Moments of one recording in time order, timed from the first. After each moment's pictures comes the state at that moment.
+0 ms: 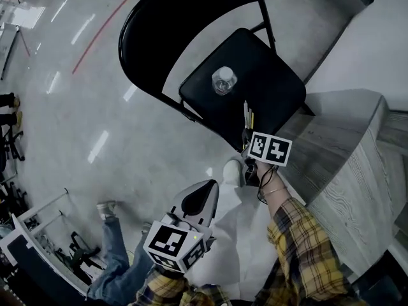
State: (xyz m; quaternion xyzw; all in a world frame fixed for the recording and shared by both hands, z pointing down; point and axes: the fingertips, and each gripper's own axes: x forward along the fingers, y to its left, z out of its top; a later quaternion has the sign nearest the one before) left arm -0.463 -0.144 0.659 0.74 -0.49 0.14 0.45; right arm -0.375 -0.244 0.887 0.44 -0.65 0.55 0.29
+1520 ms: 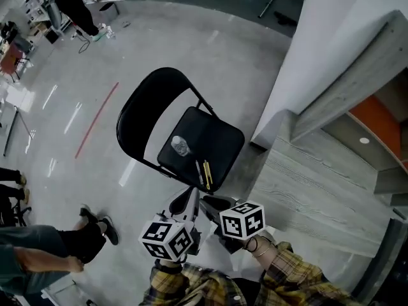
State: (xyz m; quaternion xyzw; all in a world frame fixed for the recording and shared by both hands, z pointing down) left arm -0.383 -0.184 0.491 0.81 -0.46 0.09 0.35; right arm -0.374 -0.147 0.564 0.31 -0.80 0.49 0.12
